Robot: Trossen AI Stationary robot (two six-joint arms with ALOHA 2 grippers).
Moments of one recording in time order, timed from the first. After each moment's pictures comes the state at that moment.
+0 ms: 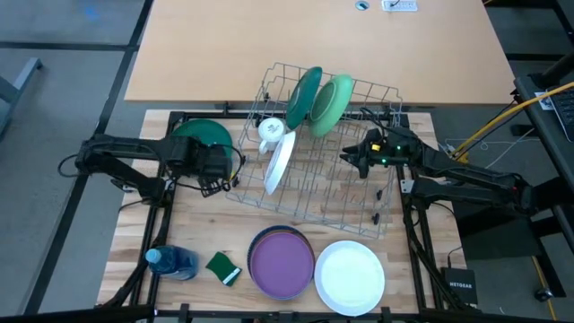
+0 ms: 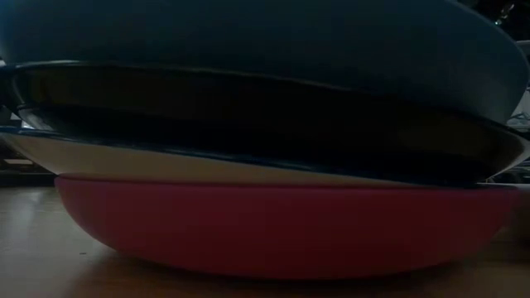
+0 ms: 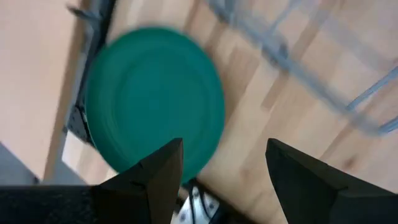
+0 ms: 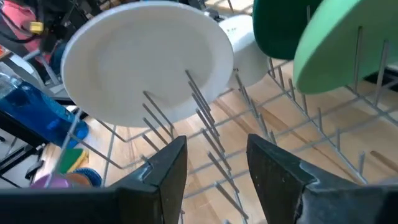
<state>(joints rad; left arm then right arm) -0.03 1.34 1.31 -1.55 -0.43 -0.48 -0.46 0.72 0.48 -0.10 -0.23 0.38</state>
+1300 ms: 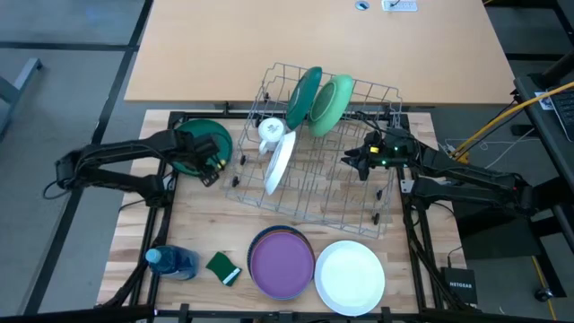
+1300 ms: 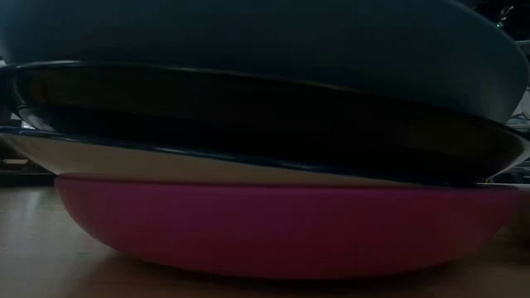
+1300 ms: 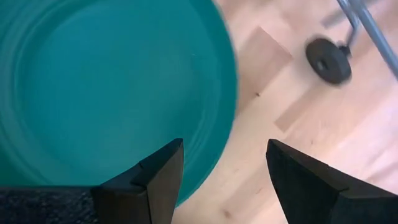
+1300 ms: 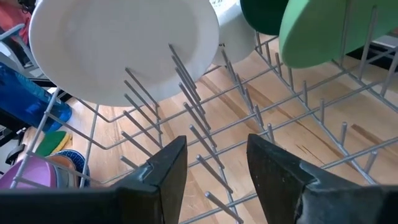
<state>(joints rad) 0.40 1.08 0.80 -1.06 -0.19 -0.33 -0.46 0.72 0.48 -0.19 -0.21 0.36</state>
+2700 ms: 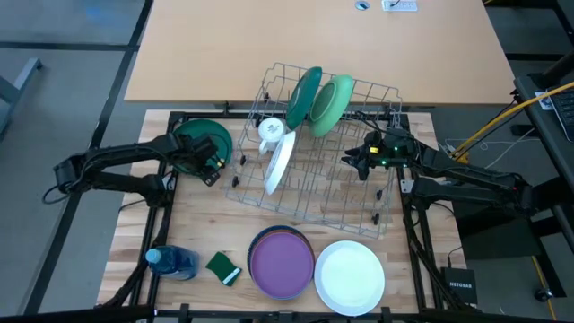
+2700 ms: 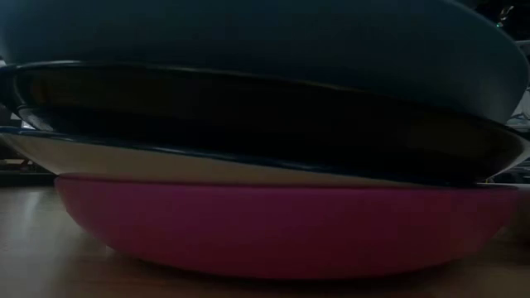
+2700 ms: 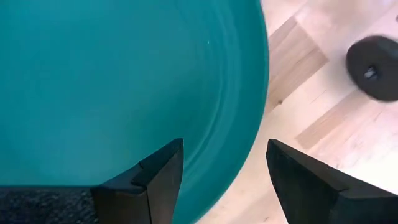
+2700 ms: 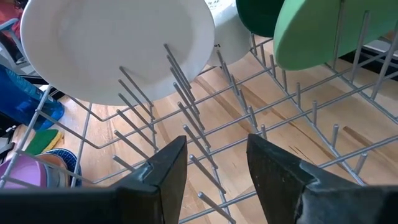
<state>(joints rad) 0.51 1.08 0.63 -0.88 -0.13 -0.31 -0.46 0.72 0.48 -0.19 -0.19 0.33</state>
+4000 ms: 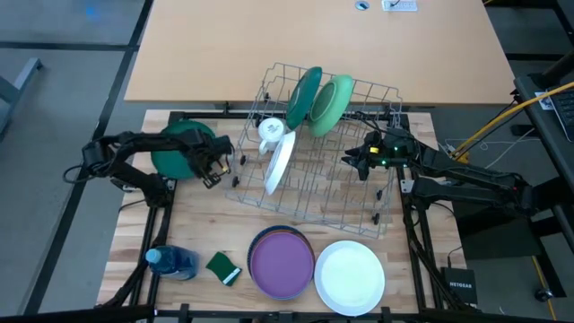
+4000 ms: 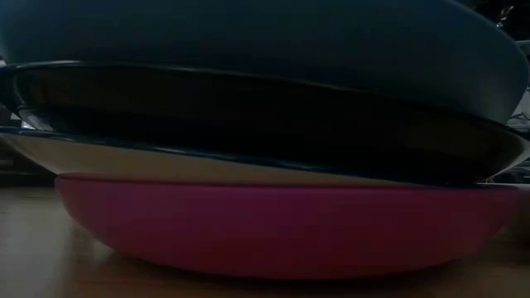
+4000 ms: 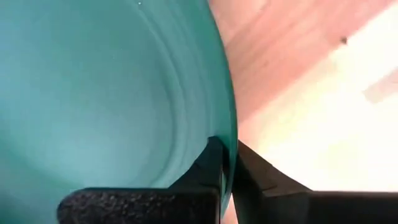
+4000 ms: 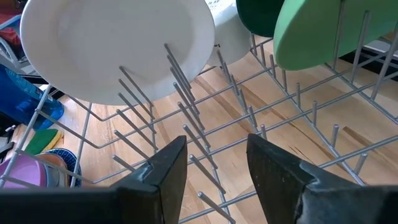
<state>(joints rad) 0.50 1.41 0.78 -1.11 -0.17 -0.26 -0.46 0.72 0.48 -0.19 -0.19 0.33</state>
